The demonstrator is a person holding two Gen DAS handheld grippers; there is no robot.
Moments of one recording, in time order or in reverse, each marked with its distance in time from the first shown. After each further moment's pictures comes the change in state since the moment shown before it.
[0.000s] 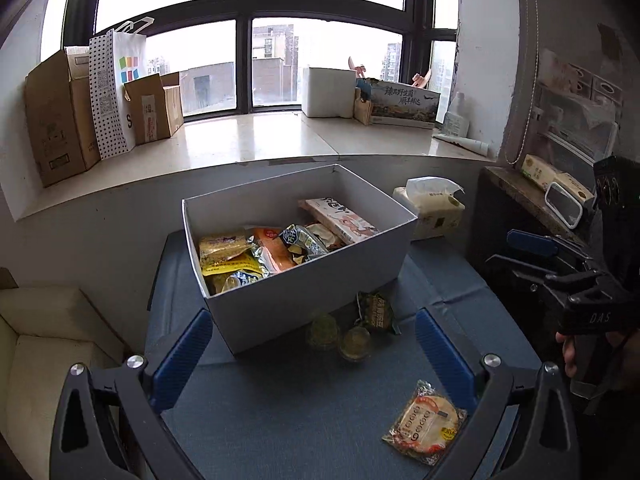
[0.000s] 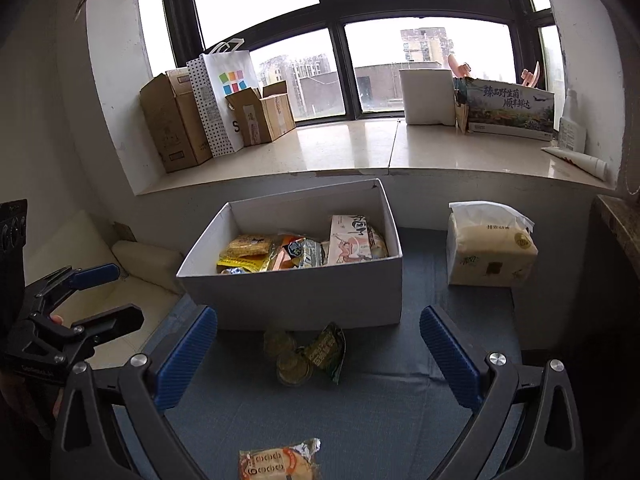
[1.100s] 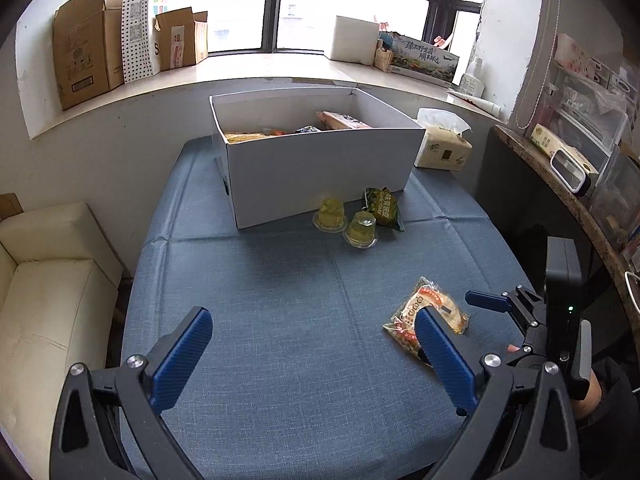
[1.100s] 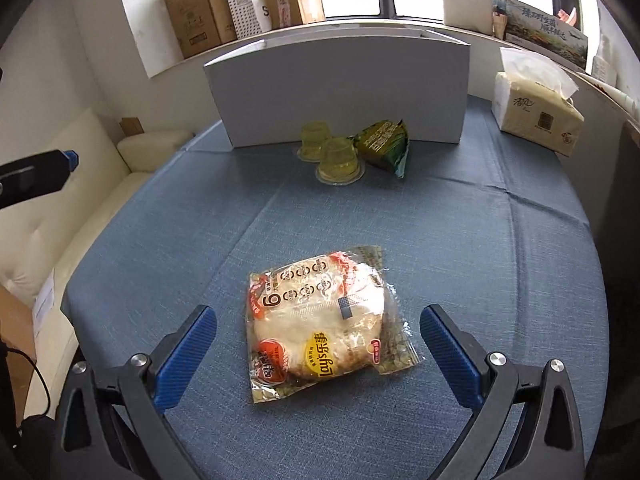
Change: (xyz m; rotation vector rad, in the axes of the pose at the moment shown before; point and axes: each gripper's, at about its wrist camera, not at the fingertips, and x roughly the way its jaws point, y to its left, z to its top) left arm -0.019 0.005 -0.097 -0.101 0.156 0.028; right arm 0.051 0.043 -0.157 -0.106 0.298 0.012
